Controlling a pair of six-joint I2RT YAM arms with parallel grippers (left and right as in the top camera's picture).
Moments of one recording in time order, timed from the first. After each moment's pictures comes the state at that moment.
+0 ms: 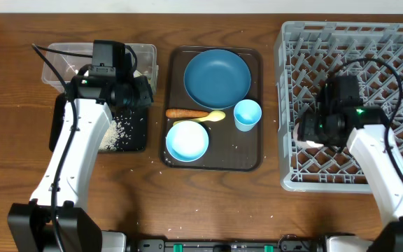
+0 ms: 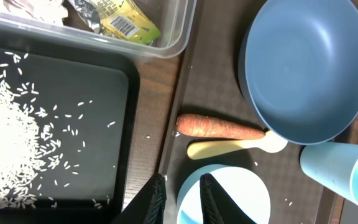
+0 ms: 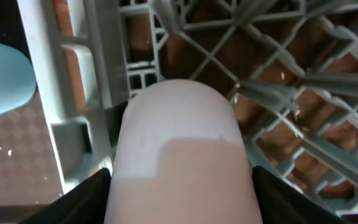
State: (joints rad) left arm -0.07 1.56 1.32 -0.88 0.18 -0.35; right arm 0.05 1.46 1.04 -0.88 -0.02 0.21
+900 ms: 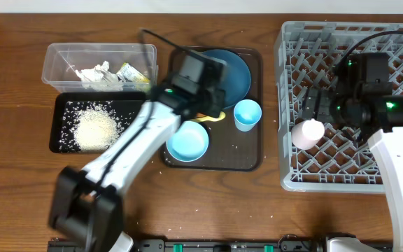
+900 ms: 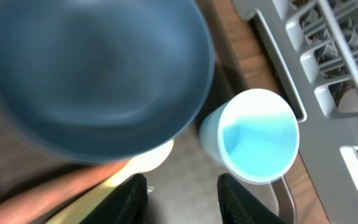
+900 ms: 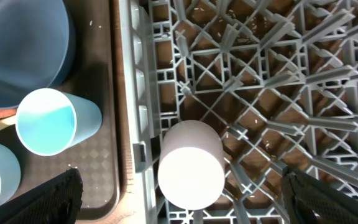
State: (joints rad) left arm -0.53 1.73 1.32 -0.56 0.17 -0.19; right arm 0.04 1.38 1.31 -1.03 -0.03 0.20
